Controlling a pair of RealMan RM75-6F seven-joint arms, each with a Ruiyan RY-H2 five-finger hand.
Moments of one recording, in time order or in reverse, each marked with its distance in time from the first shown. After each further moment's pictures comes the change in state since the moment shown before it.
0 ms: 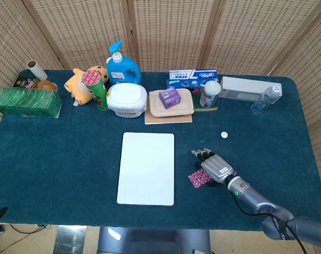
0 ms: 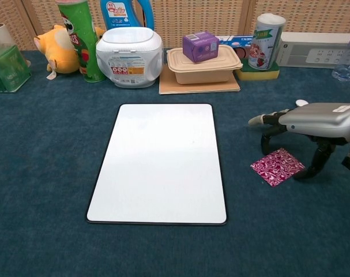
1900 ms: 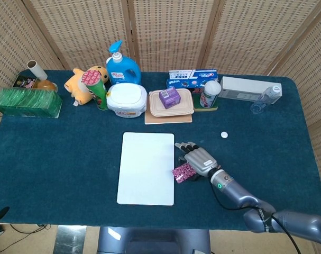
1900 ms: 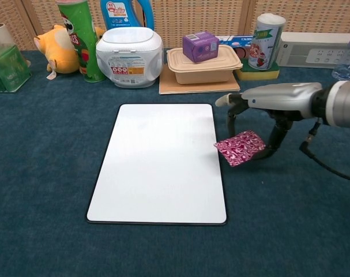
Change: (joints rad) left arm -0.009 0.004 0.001 -0.008 -0.003 -0.019 0.008; right arm 0.102 -0.030 0.130 -0.148 0.280 -0.050 -0.135
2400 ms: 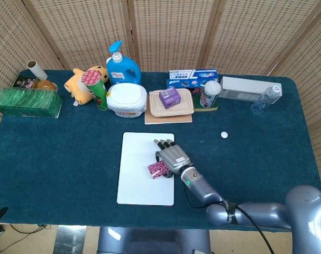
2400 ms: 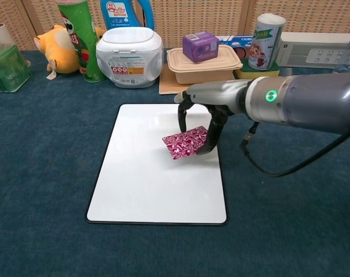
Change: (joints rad) left arm -0.002 0.016 0.005 0.013 0.001 0.001 -0.054; right arm 0.236 -0.193 0.065 -0.051 0.573 0.145 -0.416
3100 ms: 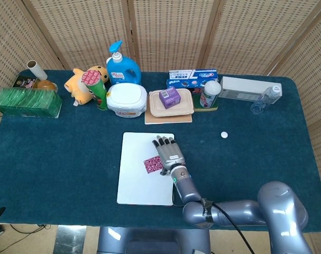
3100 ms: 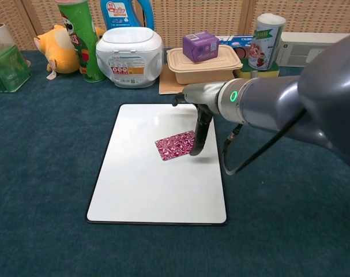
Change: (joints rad) left arm 0.000 0.011 0.000 0.008 -0.009 0.002 -0.032; right arm 0.116 -0.121 0.076 0.041 0.363 0.209 -0.181
